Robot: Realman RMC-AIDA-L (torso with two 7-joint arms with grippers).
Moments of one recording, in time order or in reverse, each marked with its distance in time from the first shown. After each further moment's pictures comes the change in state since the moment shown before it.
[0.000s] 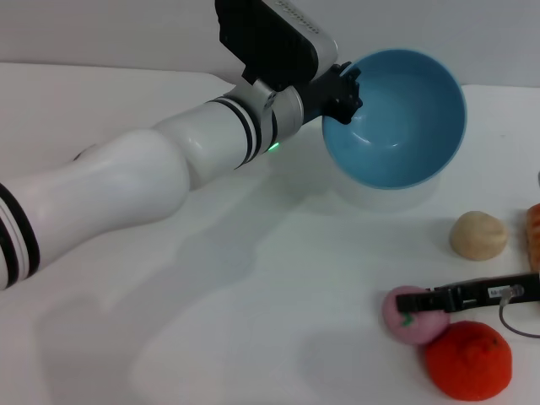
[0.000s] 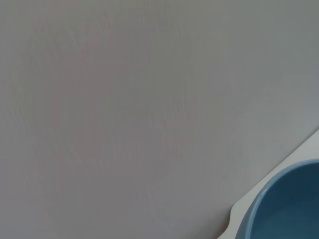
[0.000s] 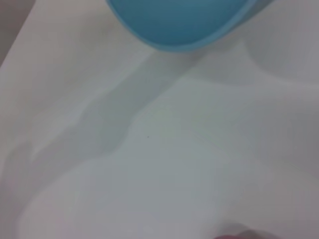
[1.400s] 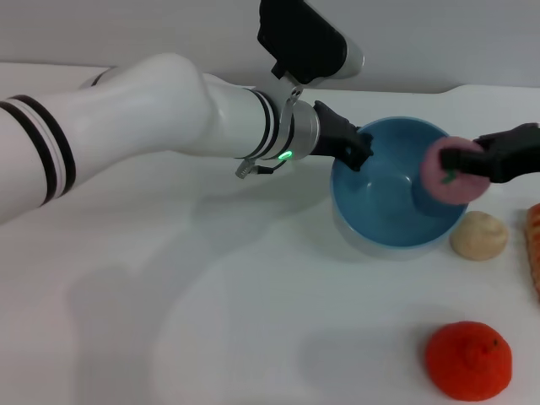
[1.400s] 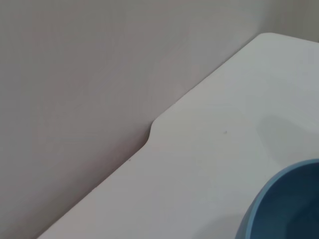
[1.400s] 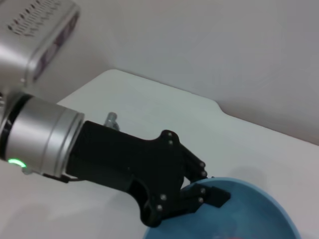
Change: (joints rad) left arm -0.198 -0.005 -0.133 -0.189 0.095 0.432 -0.160; right arm -0.029 0.008 -0.007 -0.529 0.134 -0.158 -0.090
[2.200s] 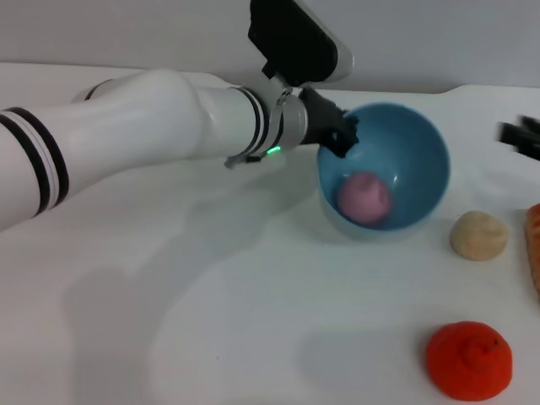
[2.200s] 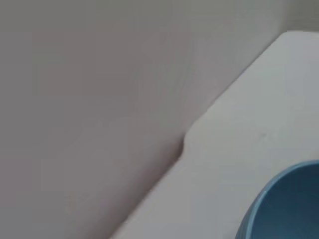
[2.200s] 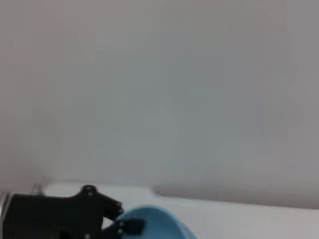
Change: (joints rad) left arm 0.023 0.003 0.025 -0.001 0.035 -0.114 0.065; right arm -0.209 -0.002 0.087 0.116 0.362 0.139 -0.217
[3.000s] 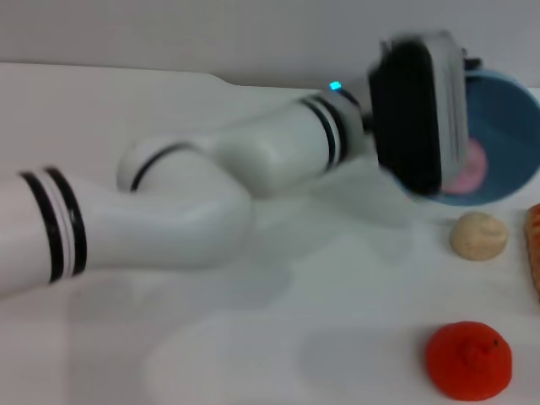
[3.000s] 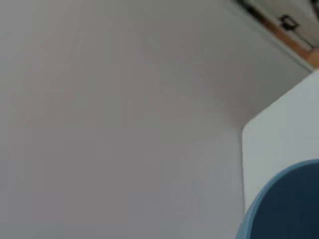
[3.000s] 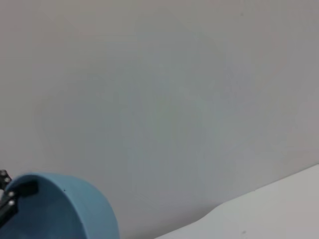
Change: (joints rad) left arm 0.058 -0.005 0.308 0.227 0.379 -0.452 0.243; right arm -0.282 -0.005 0.280 0.449 0.352 -0.089 -0.502
